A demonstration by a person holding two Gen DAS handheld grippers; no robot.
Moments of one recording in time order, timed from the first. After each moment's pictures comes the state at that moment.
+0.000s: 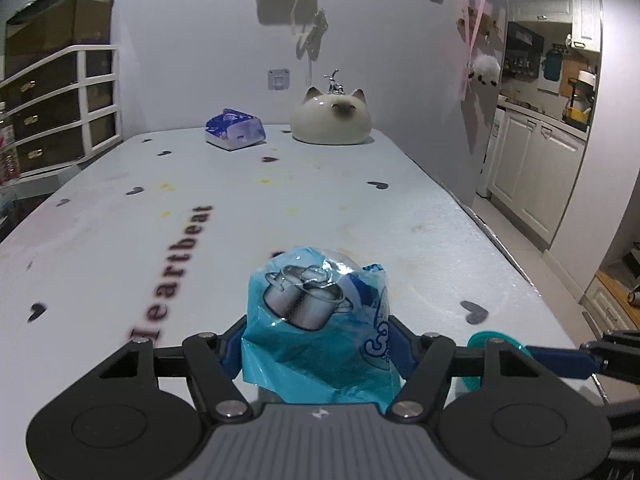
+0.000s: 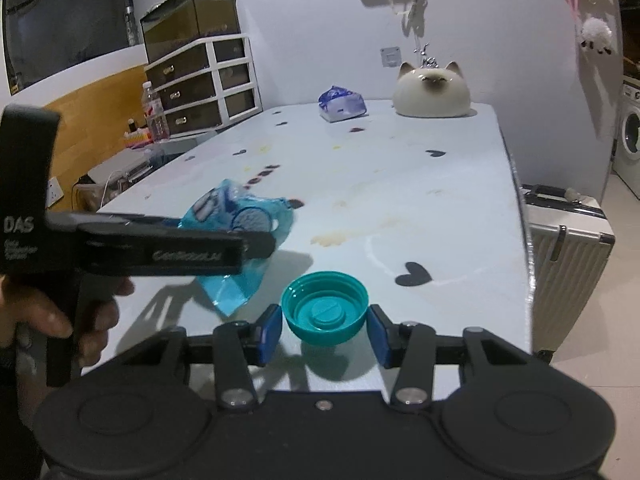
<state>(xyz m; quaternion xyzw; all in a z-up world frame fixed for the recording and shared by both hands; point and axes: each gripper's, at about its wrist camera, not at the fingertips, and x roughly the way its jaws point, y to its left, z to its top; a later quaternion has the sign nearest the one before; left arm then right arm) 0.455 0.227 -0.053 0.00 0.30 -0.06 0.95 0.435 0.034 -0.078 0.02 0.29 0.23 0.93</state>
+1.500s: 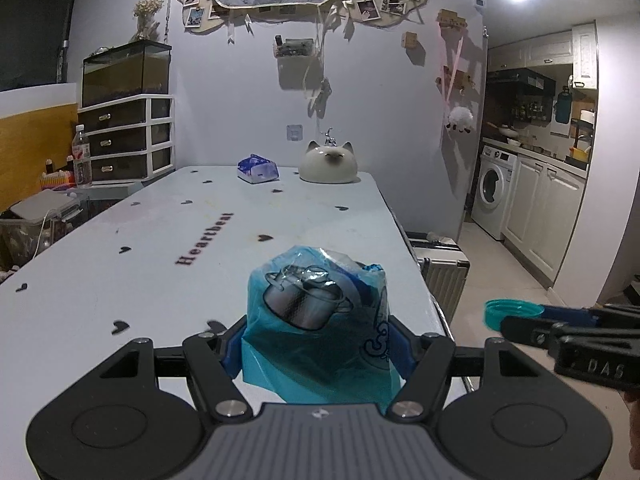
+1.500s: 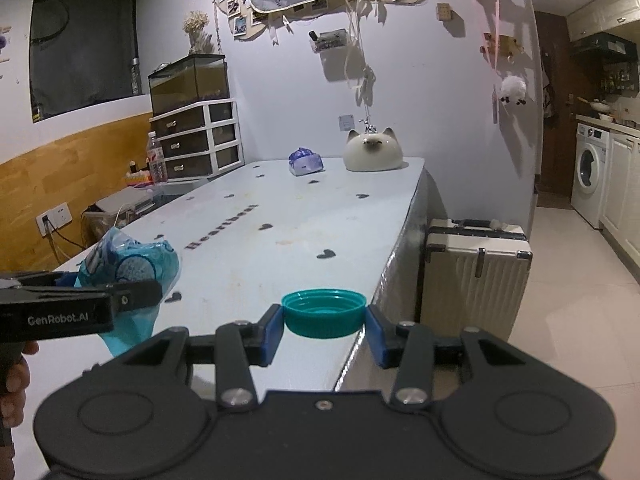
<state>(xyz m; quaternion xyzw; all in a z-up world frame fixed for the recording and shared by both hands) 0.223 0.130 -0.007 -0.02 0.23 0.01 0.97 0.262 -0.089 -0.043 0.02 0.22 0.21 0.95</state>
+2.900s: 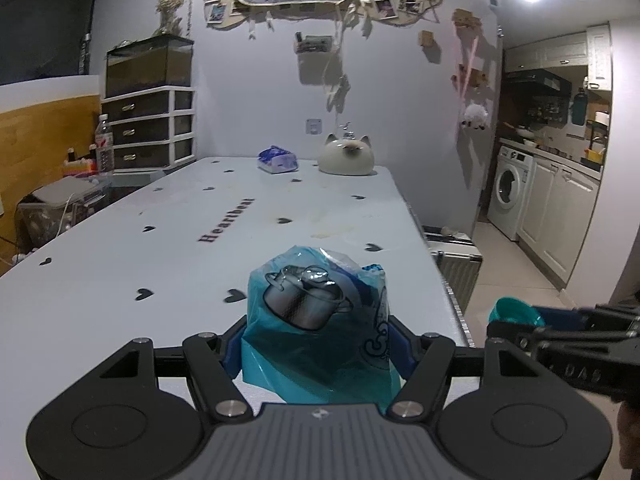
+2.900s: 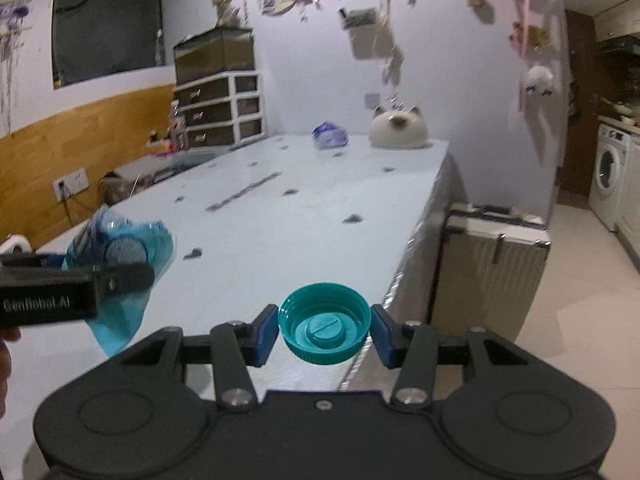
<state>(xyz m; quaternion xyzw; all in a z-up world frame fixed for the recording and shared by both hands) 0.190 0.126 -0.014 -0.03 0.24 0.03 0.97 0.244 -0.084 -0.055 -0.01 0.23 0.22 0.95</state>
